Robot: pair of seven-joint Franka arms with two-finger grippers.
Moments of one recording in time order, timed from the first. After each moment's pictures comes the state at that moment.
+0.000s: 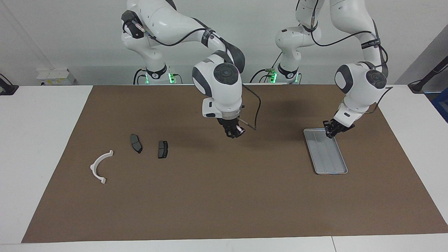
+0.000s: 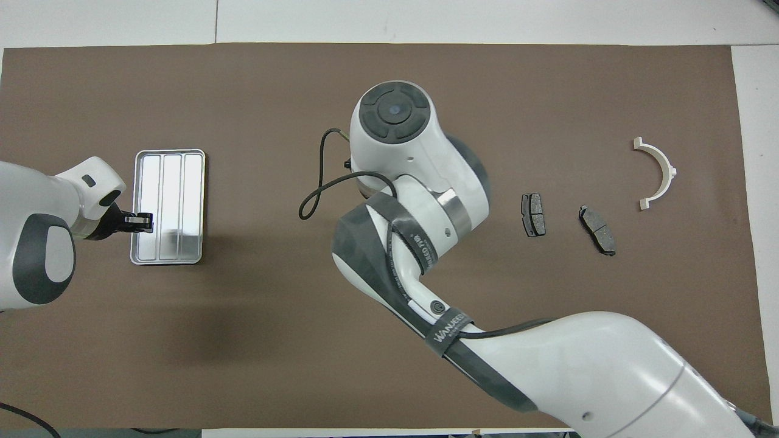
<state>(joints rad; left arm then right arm) 0.11 0.06 -0.07 -2.20 -0.01 2.26 0.13 0.38 0.61 0.31 -1.30 -0.11 1.87 1.53</state>
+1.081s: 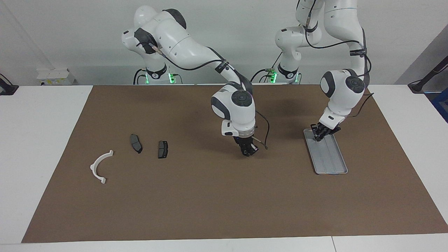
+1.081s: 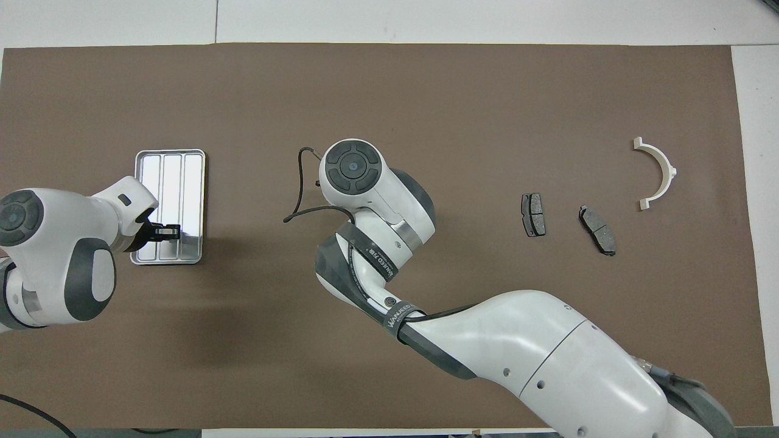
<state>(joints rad) 0.07 0.09 -0.08 -2.33 -0.01 2.45 0.08 0.44 0.76 0.30 -1.37 -0.18 2.23 1.63</state>
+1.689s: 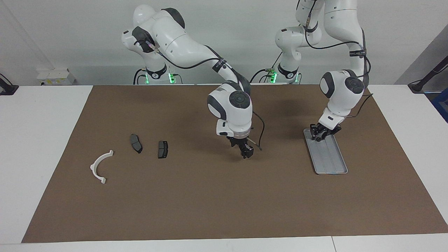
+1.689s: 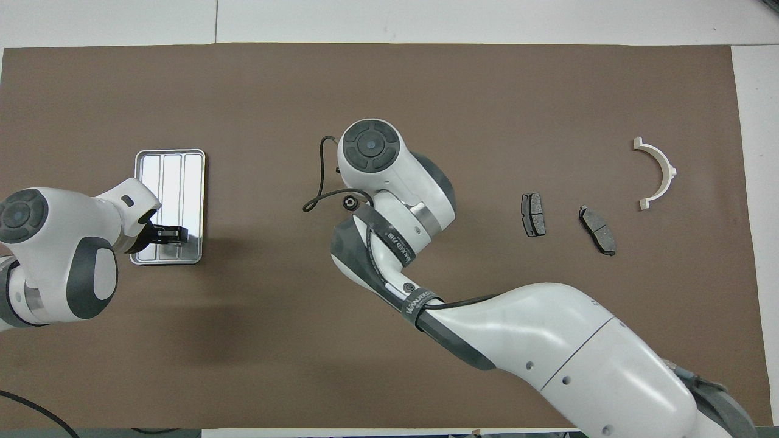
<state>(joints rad) 0.07 0.09 -0.08 -2.29 -0.01 2.37 0.08 0.38 0.72 0.29 -1.30 -0.19 2.05 1.59</state>
